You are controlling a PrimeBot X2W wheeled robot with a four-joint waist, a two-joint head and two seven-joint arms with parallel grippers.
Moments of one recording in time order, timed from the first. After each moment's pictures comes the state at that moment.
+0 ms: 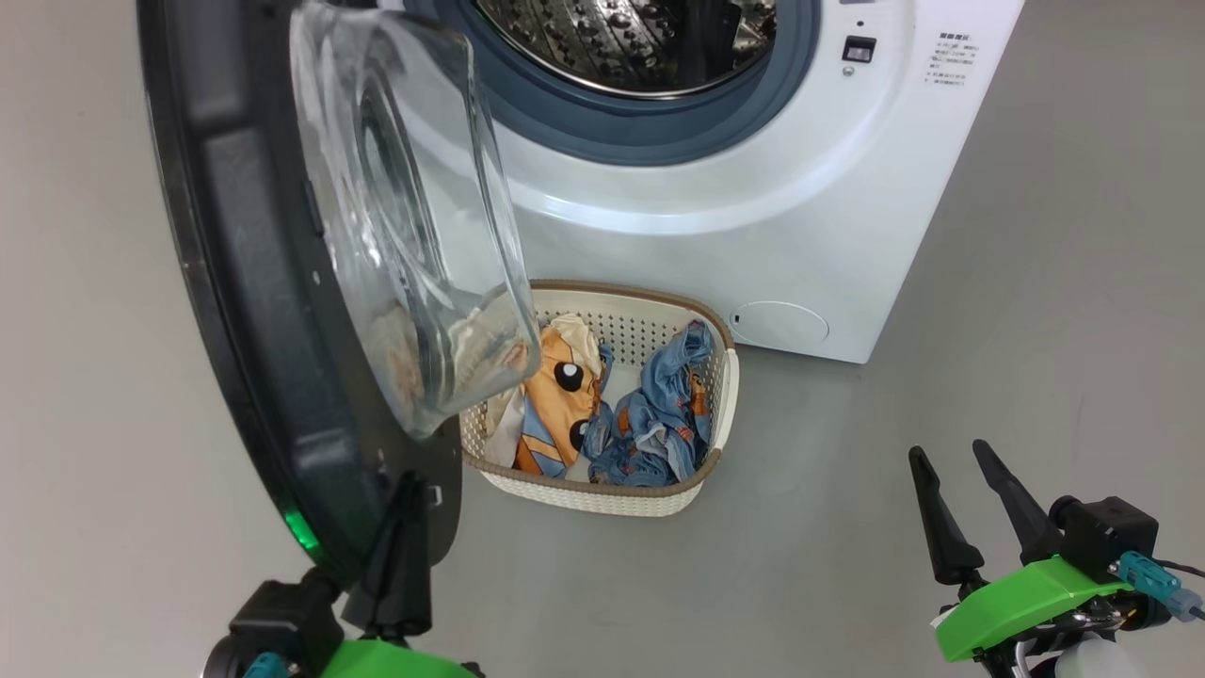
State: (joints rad) left arm 0.01 0.05 -0.32 -0.13 -0.35 0.24 -0.14; right arm -0.14 -0.16 0.03 0.33 0.33 0.13 -0.25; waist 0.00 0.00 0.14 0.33
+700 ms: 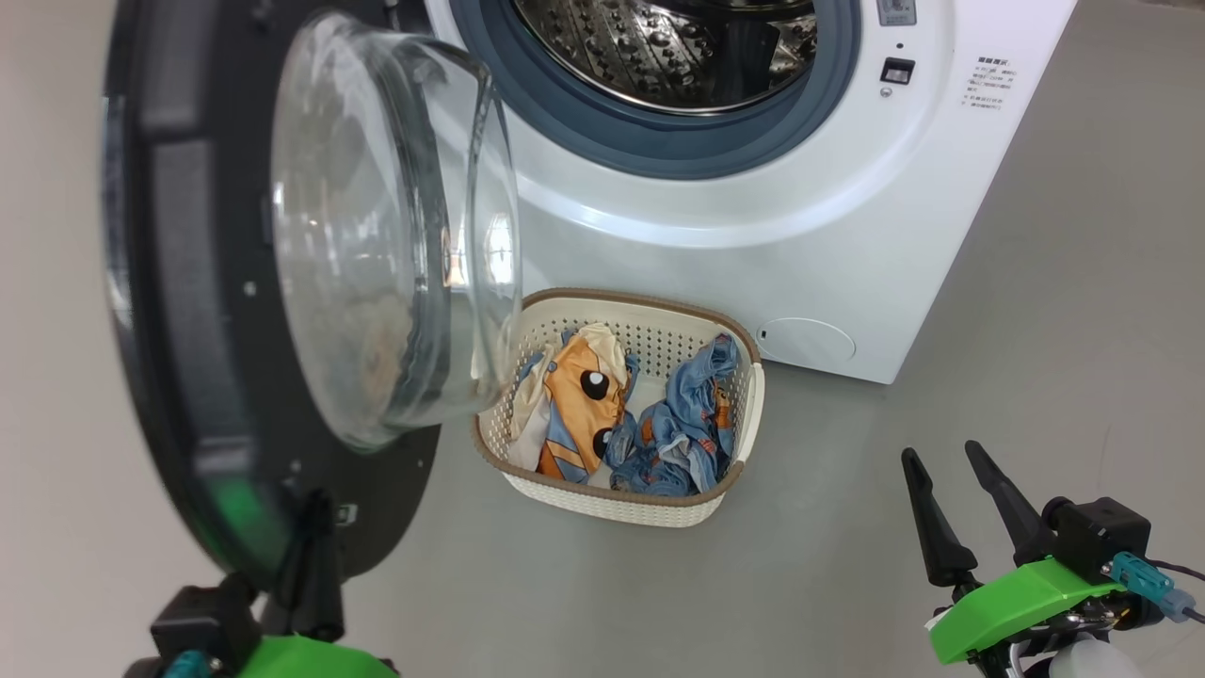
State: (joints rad) left arm 0.02 0.13 -0.23 -0.05 -0.38 0.25 -0.15; right arm -0.14 -0.16 0.04 0.33 0.33 0.13 -0.25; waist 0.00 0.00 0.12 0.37
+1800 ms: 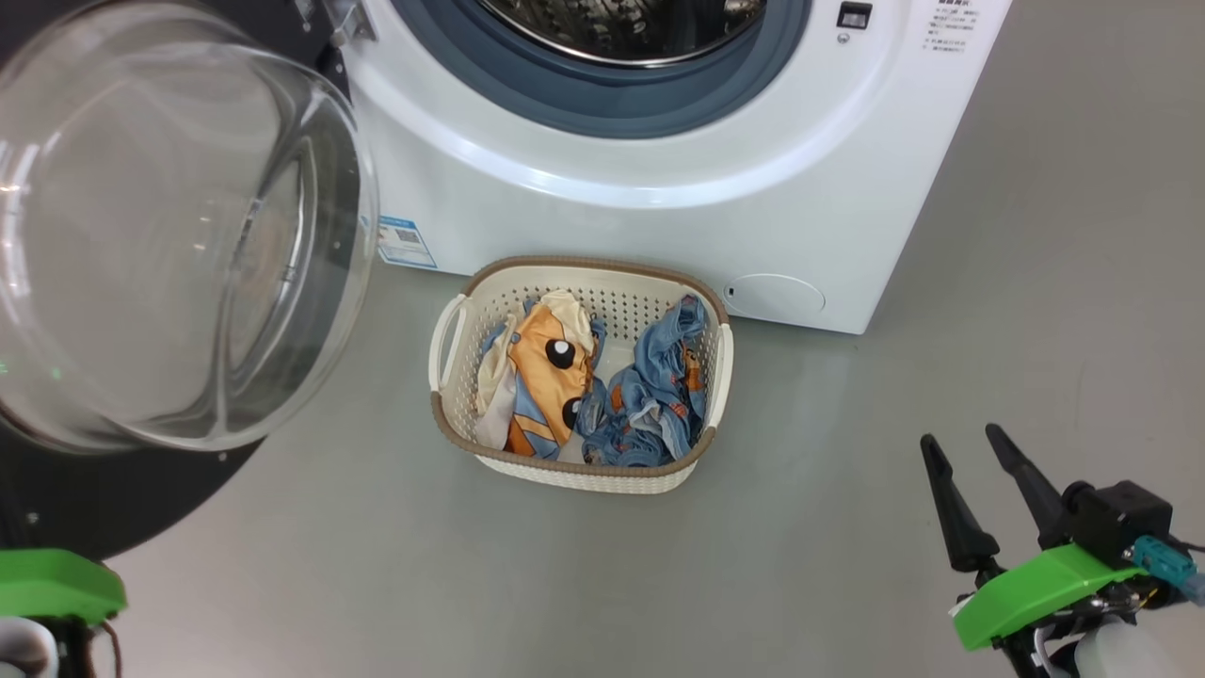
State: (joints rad) left arm -0.22 0.27 0.12 0.37 -0.48 0.17 -0.25; right arm -0.15 -0.22 0.06 0.32 0.33 0.13 -0.25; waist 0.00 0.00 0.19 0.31
